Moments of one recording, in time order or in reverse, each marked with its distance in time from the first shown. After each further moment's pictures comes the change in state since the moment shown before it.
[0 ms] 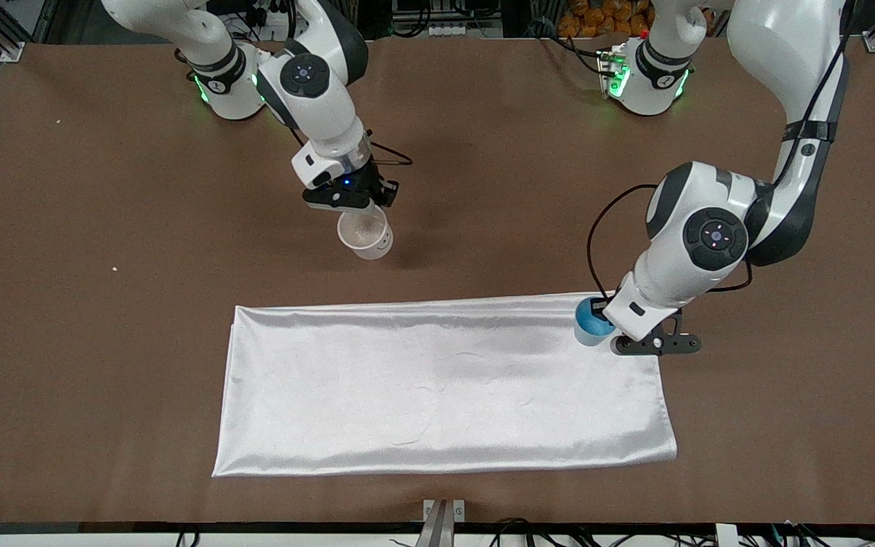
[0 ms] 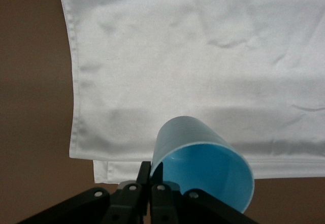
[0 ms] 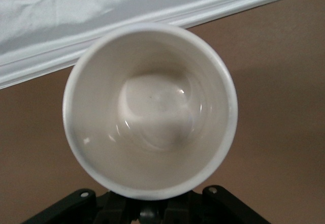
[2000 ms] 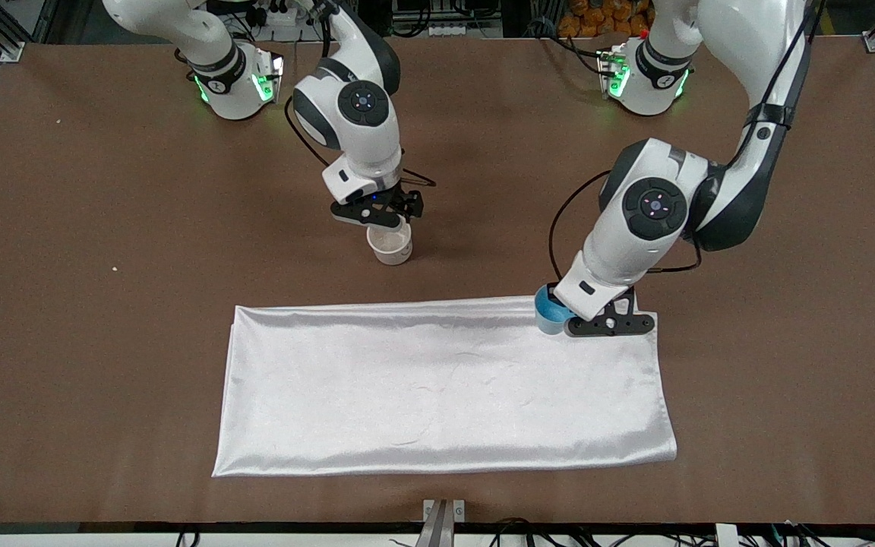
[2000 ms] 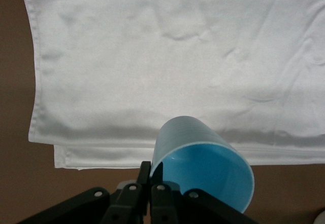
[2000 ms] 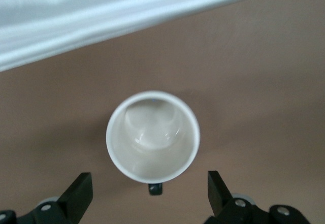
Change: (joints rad) left arm -0.117 -0.006 -0.004 0.029 0.000 -0.011 -0.143; right arm 0.064 0.162 -0.059 0.277 -0.117 -0.301 0.083
